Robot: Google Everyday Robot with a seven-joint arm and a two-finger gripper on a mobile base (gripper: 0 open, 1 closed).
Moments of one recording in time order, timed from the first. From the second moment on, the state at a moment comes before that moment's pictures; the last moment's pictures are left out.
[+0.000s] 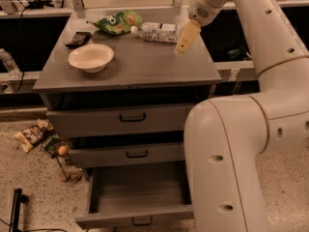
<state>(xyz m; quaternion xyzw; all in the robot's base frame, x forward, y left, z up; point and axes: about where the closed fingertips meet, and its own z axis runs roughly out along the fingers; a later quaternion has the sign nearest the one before) 0.766 -0.115 0.910 -0.56 0.79 0.06 0.24</state>
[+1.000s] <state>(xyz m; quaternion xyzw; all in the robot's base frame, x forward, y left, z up) 0.801 -0.063 0.908 -0.56 0.77 0.07 0.30</state>
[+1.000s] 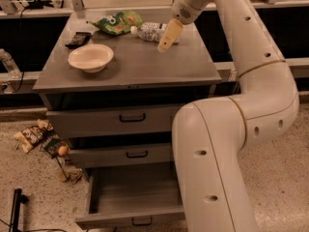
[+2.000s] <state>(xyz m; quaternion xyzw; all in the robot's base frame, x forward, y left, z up) 0.843 -0.055 0.921 -0.49 0.76 0.12 0.41</state>
